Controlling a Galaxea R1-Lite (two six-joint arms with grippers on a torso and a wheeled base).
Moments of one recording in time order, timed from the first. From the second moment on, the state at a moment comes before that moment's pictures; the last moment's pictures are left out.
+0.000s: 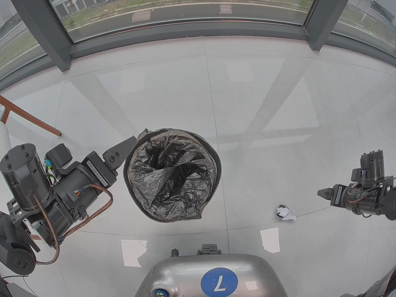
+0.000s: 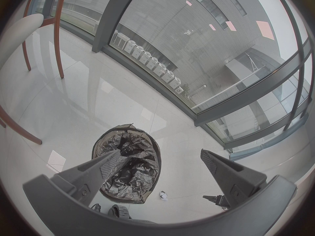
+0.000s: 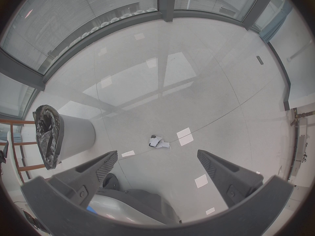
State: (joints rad) left arm -0.56 1.45 -0.42 -0.99 0.21 -0.70; right arm 0.13 1.62 -0.50 -0.38 -0.14 0.37
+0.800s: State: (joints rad) left arm -0.57 1.47 -0.39 -0.99 0.13 -0.63; right arm 0.12 1.66 -0.50 -0.52 -0.13 0.37
